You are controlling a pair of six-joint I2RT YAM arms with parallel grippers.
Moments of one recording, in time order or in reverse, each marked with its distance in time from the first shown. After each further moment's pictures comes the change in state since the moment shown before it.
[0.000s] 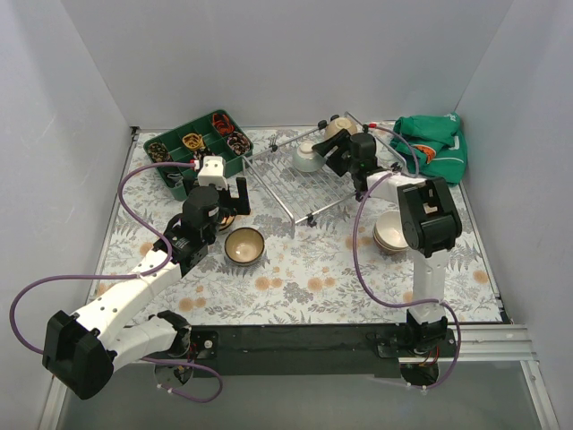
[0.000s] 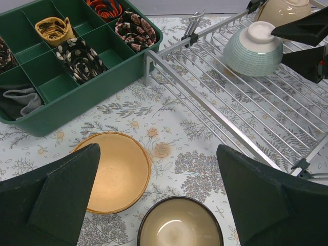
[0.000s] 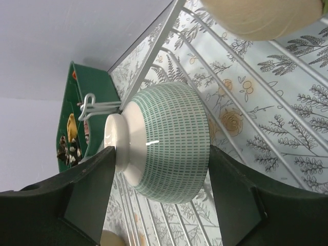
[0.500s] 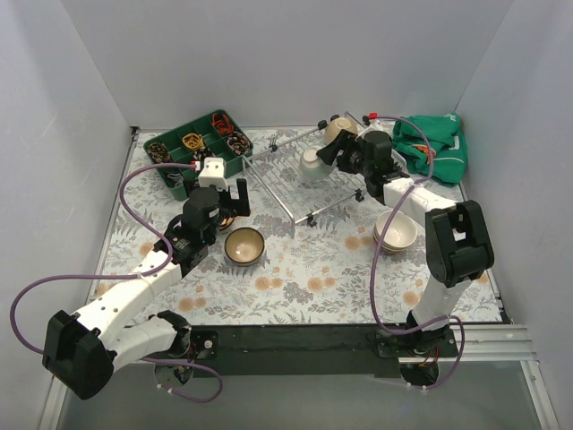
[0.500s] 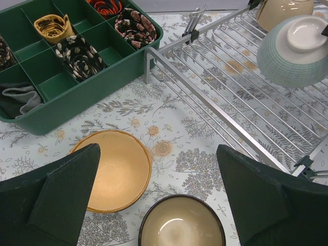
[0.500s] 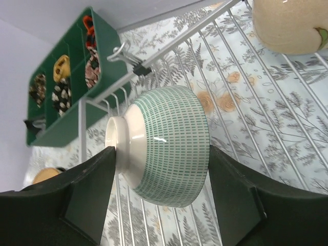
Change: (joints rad) left arm 0.000 0.000 -0.013 0.006 0.002 0.006; right arm 0.011 -0.329 -0.181 -0.089 -0.084 -0.379
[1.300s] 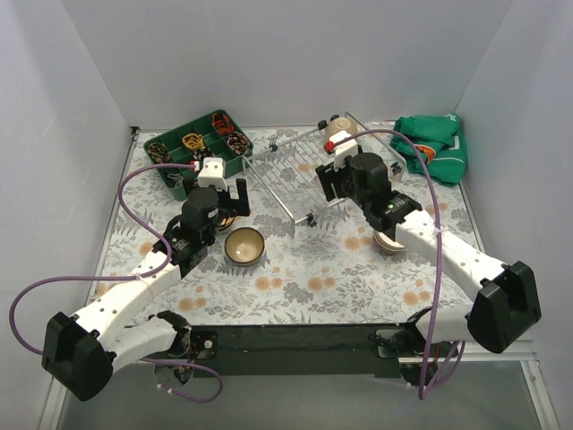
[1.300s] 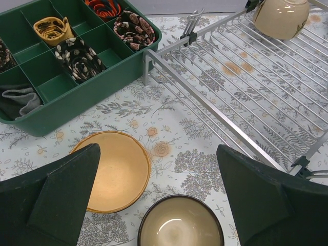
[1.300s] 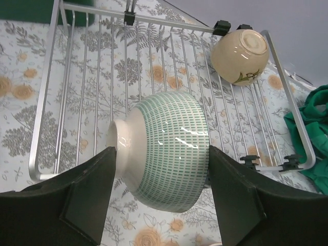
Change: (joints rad) left arm 0.000 -0.010 0.000 0.000 0.006 -0.001; right arm 0.286 -0.444 -0.118 -0.369 0.364 -0.794
